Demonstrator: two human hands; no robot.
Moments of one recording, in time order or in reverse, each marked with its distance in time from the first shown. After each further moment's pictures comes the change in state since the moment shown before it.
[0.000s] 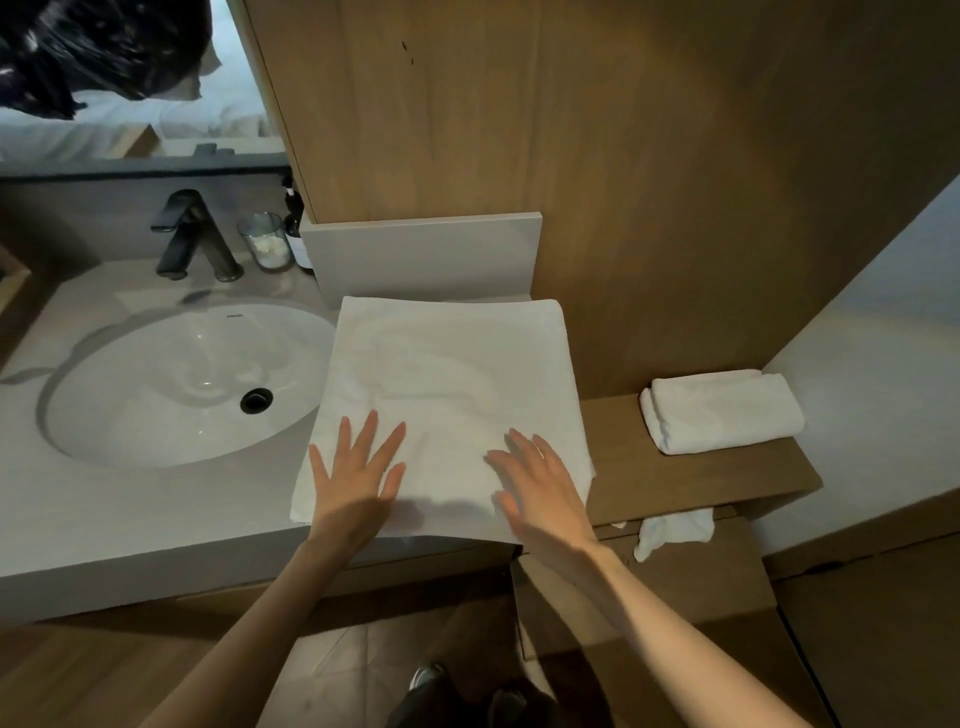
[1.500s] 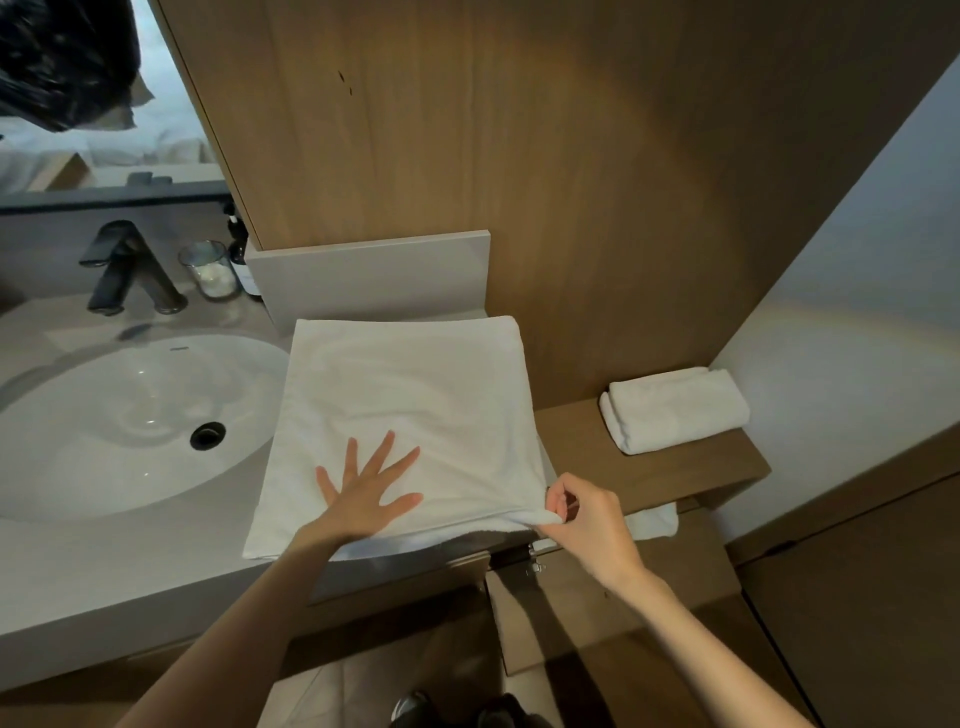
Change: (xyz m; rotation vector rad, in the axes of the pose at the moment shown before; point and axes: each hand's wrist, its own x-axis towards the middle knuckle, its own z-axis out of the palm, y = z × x) left_hand 0.042 0.023 0.018 -0.126 -0.297 0.111; right_hand -0.046 0.051 -0.036 0.437 0.230 0.218
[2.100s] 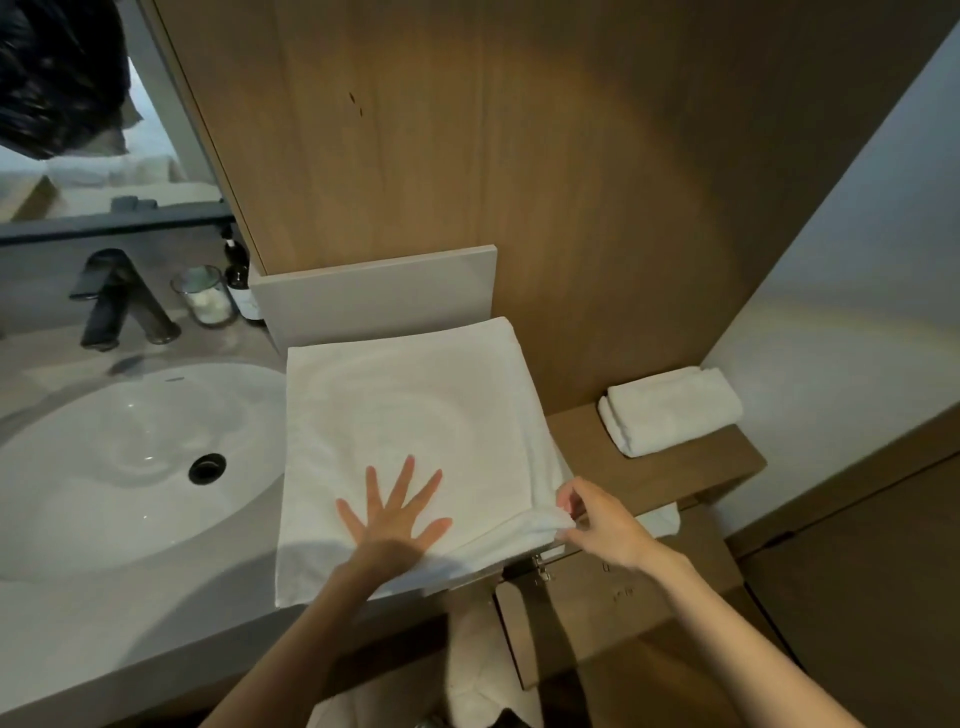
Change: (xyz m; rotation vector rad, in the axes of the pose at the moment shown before) left_hand 0.002 0.002 0.005 0.016 -0.015 -0.002; right_hand 0.035 0.008 0.008 -0.232 -0.308 0.144
